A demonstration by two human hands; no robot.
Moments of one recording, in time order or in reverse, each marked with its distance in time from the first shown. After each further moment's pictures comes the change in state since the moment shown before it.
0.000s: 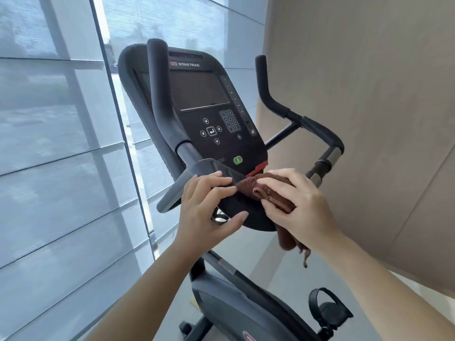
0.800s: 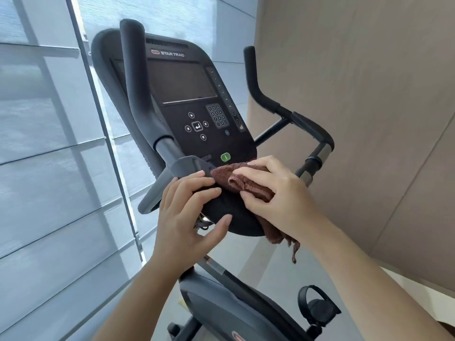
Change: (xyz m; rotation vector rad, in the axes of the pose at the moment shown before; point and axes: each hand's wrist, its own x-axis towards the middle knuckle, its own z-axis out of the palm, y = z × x) left_hand -0.004 0.007 0.000 0.006 -0.007 -0.043; right_hand 0.021 -0.002 0.004 0.075 -0.119 0.080
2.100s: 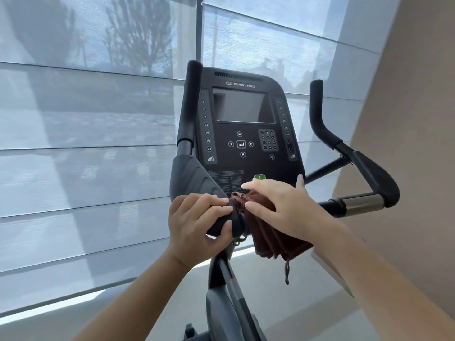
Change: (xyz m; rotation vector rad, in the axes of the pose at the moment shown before) left_hand 0.004 0.075 0.080 0.750 0.212 0.055; right_hand 0.034 0.113 -0.042 -0.053 -0.505 -0.388
